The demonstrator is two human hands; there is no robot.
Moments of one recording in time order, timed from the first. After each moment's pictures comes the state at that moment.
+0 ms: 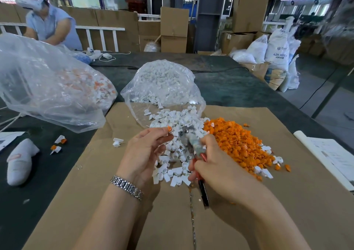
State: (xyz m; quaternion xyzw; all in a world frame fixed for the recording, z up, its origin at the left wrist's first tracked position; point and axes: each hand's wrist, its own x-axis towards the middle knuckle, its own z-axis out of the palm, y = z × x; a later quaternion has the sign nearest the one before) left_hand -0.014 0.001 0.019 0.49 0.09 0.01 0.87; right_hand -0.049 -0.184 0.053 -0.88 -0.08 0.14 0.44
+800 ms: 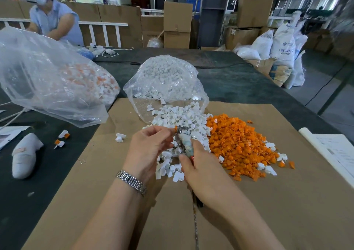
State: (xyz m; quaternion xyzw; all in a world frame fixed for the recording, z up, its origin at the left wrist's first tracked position) left_hand -0.012 -0.005 0.013 0.58 0.10 0.04 0.81; right_hand -0.053 -0.155 0.027 -0.91 -0.10 0.08 0.40
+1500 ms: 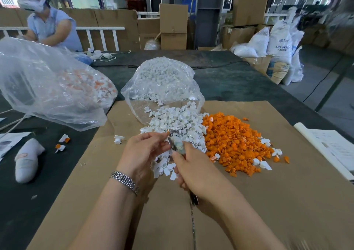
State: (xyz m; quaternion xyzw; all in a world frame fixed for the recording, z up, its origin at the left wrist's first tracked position) left_hand -0.011 0.005 0.005 0.56 0.15 0.00 0.82; right_hand -0.048 -0.150 0.024 -0.89 -0.08 0.13 0.44
